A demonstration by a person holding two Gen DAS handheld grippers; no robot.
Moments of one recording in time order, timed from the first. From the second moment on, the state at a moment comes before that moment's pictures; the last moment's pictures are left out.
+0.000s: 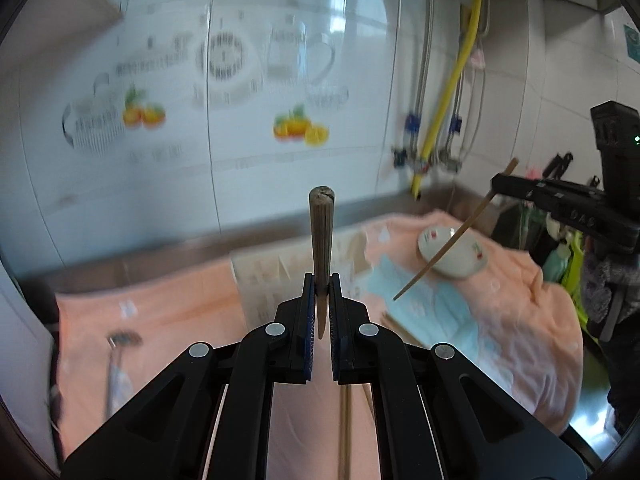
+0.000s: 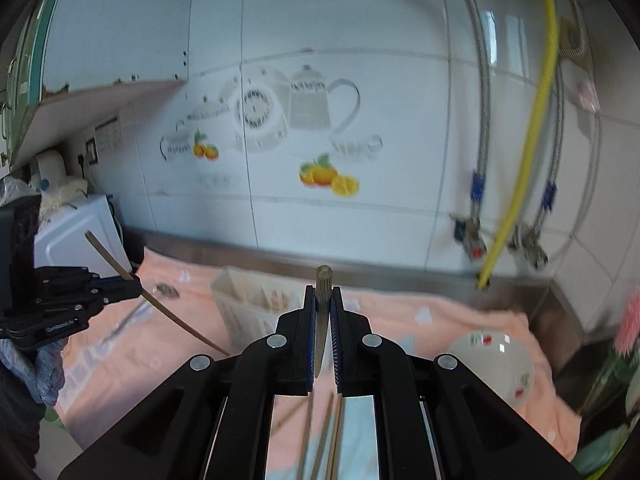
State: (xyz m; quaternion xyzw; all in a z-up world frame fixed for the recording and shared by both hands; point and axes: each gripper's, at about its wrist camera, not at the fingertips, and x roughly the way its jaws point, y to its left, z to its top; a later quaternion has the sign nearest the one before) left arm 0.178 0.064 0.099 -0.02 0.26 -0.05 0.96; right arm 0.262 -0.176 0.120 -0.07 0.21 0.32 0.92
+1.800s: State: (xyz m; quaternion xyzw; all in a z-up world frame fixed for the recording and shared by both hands) left arm 0.243 0.101 0.079 -0.04 0.30 0.01 0.95; right arm 0.318 -0.142 0.094 -0.06 0.24 0.29 0.92
